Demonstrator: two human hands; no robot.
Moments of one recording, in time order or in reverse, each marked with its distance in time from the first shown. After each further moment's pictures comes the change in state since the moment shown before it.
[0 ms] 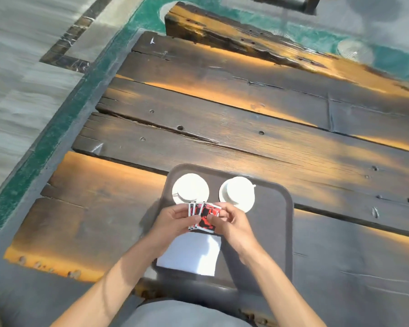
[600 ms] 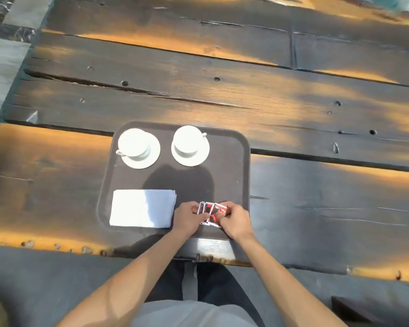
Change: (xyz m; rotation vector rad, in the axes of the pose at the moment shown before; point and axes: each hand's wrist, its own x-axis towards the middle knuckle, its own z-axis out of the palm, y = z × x) left_hand 0.019 -0.155 0.167 0.713 0.147 -0.076; right_hand -0.041 0.151 -0.147 -0.634 0.257 0.207
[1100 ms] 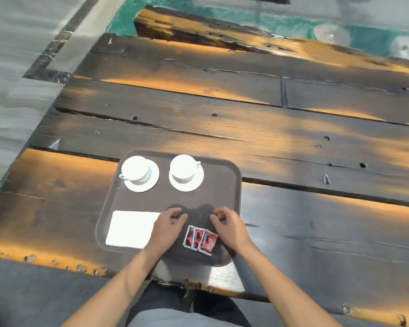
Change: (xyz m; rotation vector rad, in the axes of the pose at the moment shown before) left_hand -0.011 0.029 -0.043 -0.053 0.223 0.064; right_hand 0.013 -0.028 -0.053 0.001 -0.039 -0.230
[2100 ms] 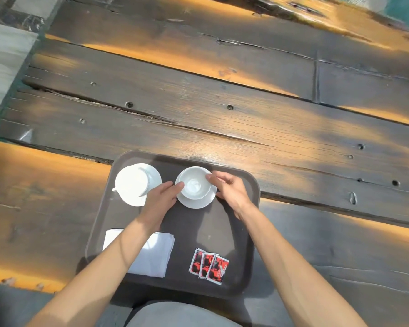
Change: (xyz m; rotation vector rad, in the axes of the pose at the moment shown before) left_hand 0.138 0.031 -0.046 -0.739 -0.216 -0.255; right_hand 0.164 -0.076 -0.009 0.623 -0.116 0.228
